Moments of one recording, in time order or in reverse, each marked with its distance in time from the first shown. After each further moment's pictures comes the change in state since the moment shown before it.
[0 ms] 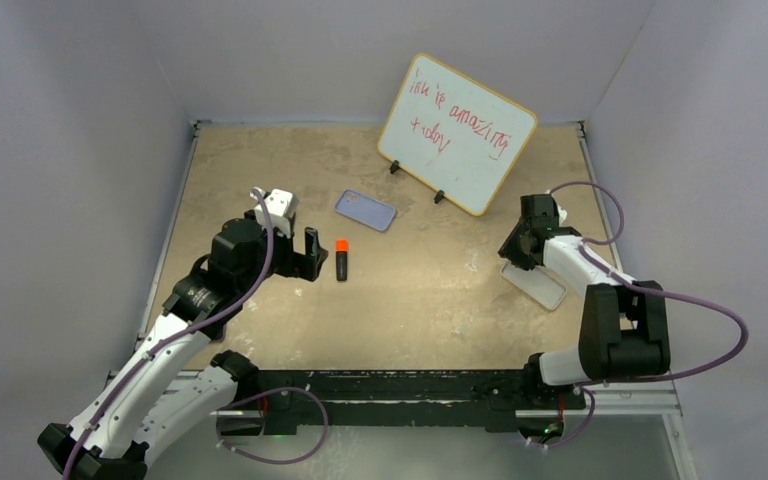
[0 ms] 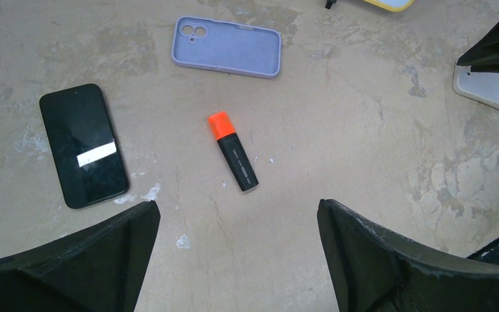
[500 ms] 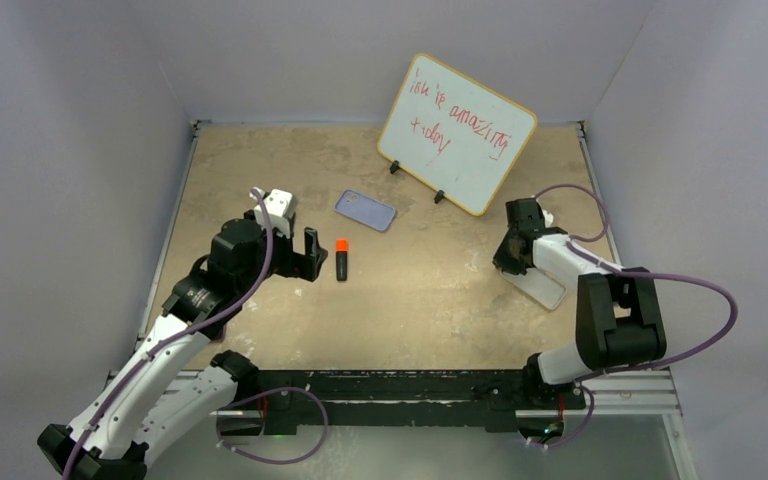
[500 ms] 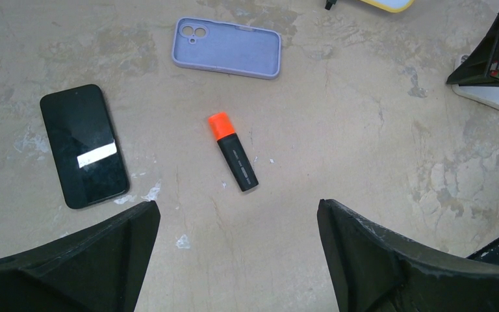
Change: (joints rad) left arm 0.000 -0.006 -0.001 0.000 0.000 0.000; right arm 0.071 0.066 -0.013 0.000 0.002 -0.011
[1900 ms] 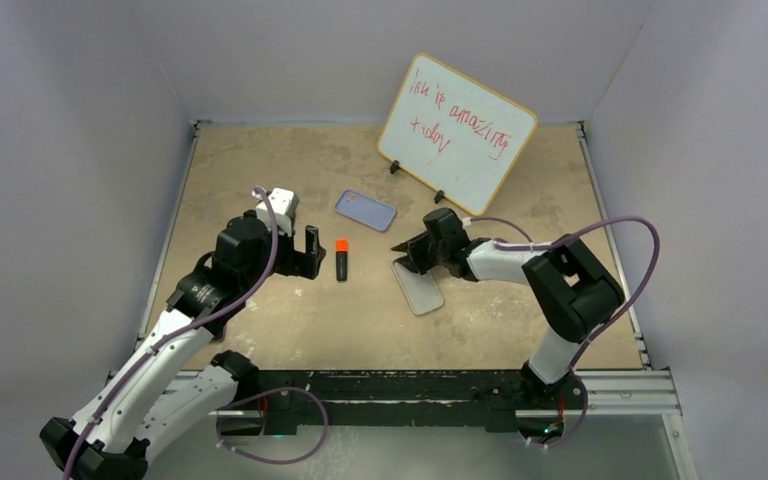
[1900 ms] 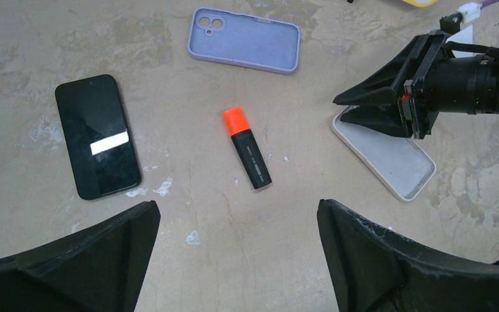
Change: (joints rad) left arm 0.000 0.032 0.000 -0.005 -0.046 0.000; right arm 0.483 0.242 0.046 0.473 -0.189 1.057
